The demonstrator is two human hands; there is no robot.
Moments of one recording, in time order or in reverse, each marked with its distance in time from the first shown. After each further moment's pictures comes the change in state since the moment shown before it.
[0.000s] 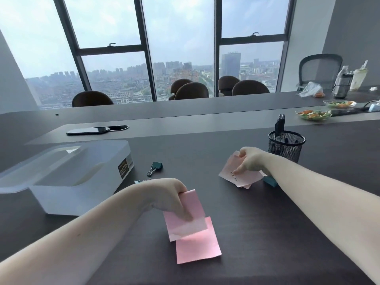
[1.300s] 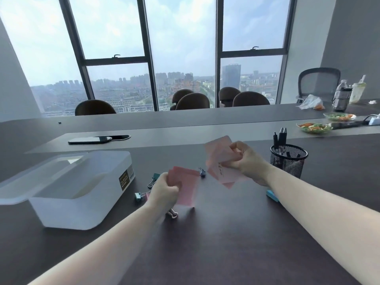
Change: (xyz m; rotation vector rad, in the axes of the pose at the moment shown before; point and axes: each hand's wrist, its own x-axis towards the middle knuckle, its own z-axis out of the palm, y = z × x) left_hand 0.057 -0.024 0.019 -0.941 0.667 0.027; right_hand -0.006 -0.022 0.003 0.550 0.048 -0.379
